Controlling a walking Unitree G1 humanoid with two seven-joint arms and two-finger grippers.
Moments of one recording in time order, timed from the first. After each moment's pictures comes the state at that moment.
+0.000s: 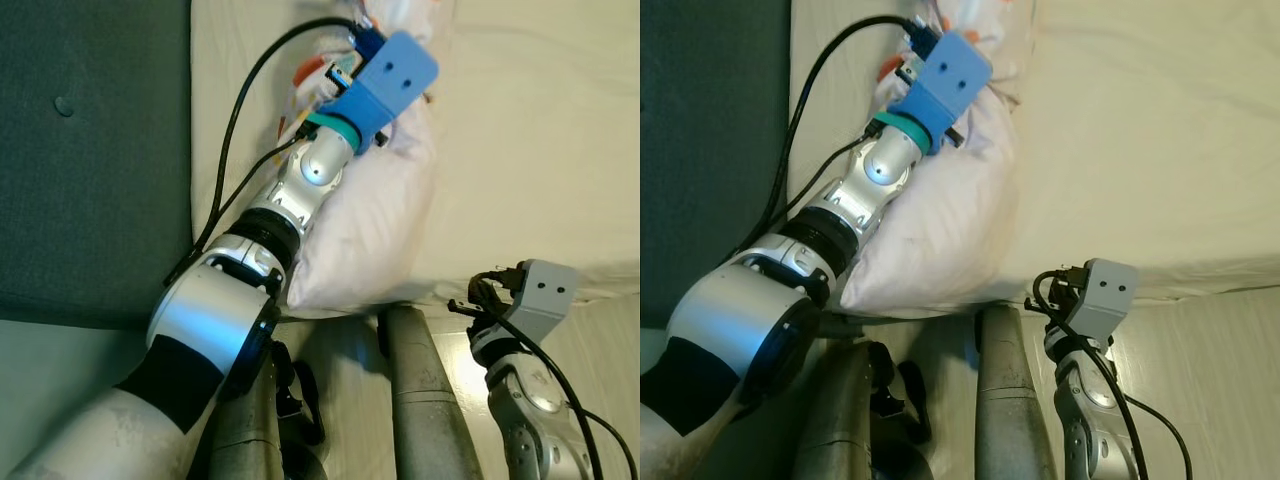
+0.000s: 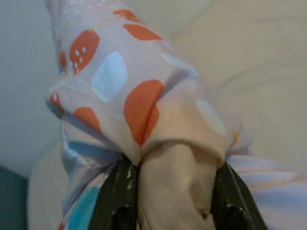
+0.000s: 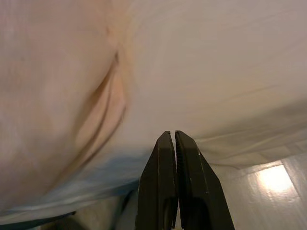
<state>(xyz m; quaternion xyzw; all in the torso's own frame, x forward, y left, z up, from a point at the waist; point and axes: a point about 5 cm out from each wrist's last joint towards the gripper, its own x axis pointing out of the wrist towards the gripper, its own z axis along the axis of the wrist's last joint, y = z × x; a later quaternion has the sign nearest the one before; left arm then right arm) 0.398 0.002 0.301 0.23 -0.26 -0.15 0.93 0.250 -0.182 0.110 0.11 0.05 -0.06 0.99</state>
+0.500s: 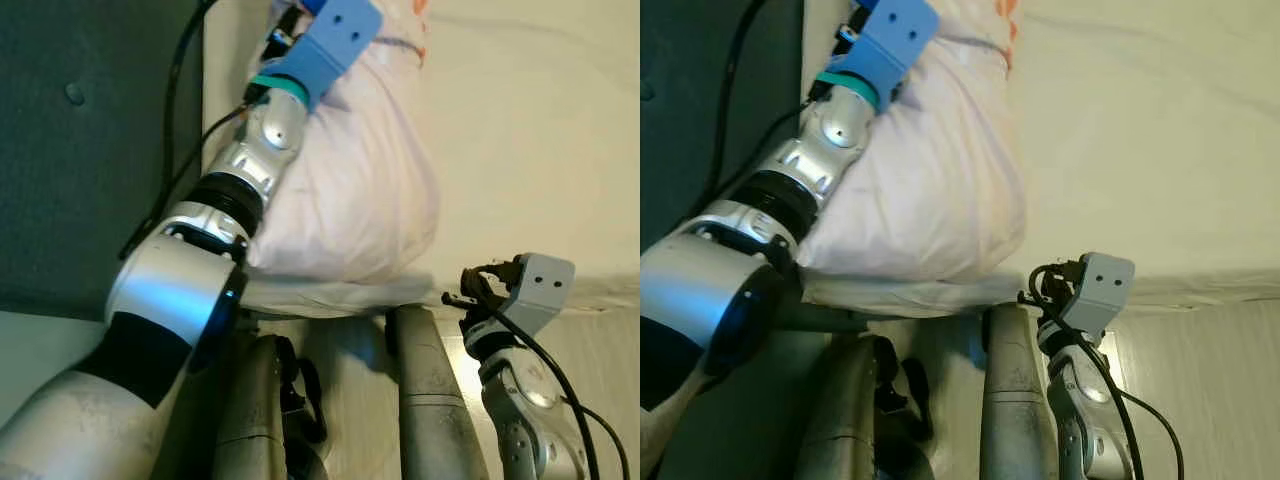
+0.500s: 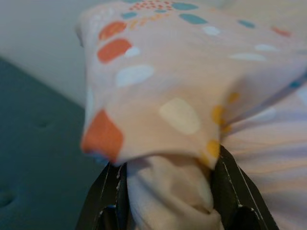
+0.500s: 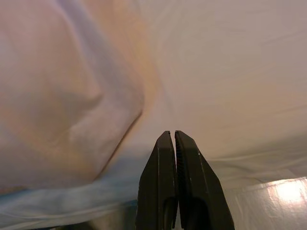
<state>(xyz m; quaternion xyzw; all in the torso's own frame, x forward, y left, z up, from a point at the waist) 0.420 0.074 0.320 0.31 -0.23 0.02 0.92 0.254 -0.176 0.121 0.13 0.03 -0.05 0.99</state>
